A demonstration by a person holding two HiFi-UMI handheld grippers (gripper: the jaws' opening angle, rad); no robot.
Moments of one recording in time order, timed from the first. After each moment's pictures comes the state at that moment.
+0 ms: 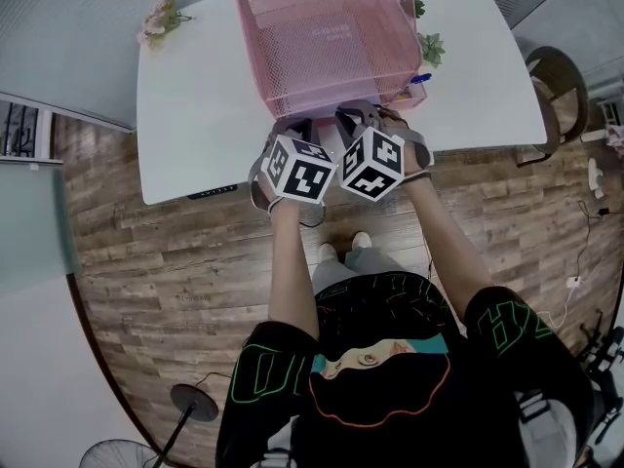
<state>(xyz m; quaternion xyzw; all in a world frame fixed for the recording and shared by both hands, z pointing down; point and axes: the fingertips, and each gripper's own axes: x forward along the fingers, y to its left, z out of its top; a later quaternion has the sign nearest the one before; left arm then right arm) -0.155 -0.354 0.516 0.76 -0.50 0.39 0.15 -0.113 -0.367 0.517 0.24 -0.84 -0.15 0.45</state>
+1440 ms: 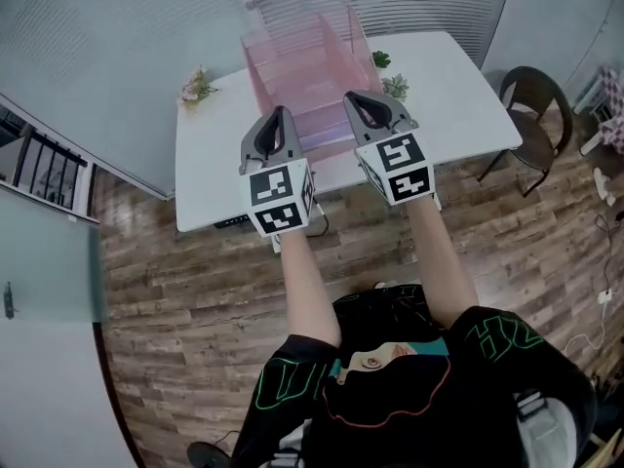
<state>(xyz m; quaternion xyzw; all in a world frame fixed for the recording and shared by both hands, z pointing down) -0.144 -0.284 0.258 0.76 -0.65 0.03 -0.04 -0.036 -0.311 0.272 0.44 -0.89 -0.09 0.06</state>
